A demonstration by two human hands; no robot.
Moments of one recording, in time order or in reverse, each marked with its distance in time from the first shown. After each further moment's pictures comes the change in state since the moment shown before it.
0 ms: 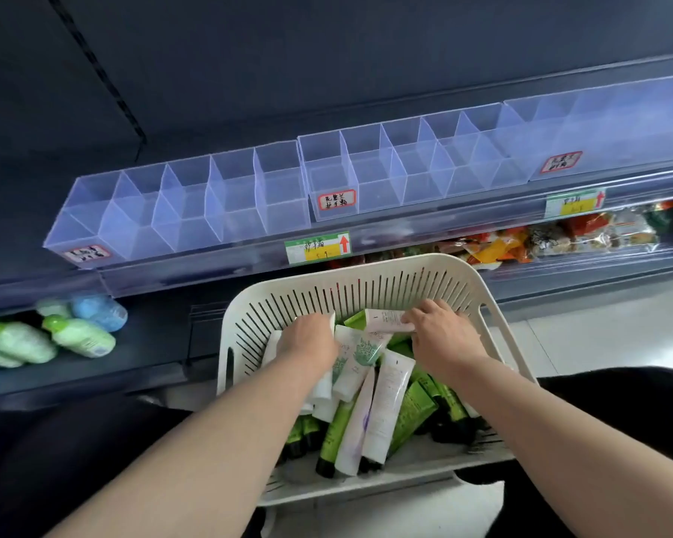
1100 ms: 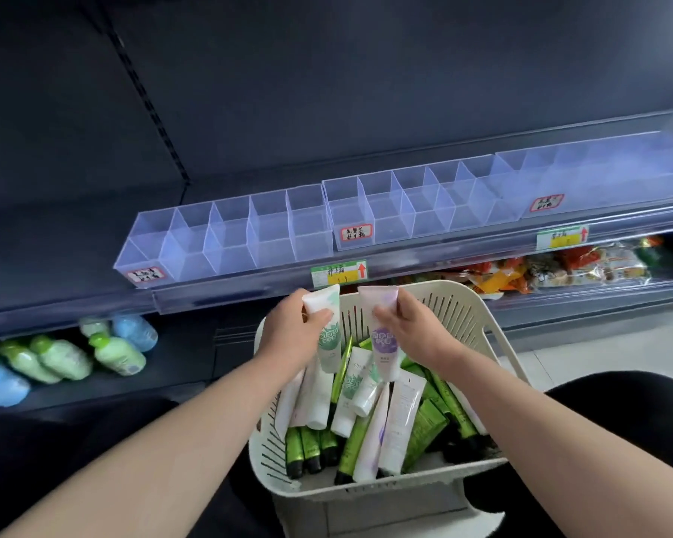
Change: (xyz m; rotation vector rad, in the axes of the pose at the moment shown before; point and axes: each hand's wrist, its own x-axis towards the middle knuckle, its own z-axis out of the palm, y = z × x) left_hand -0.052 -0.028 -0.080 -0.650 0.303 0.102; right_hand -0.005 -0.061 -0.060 1.006 -0.067 0.057
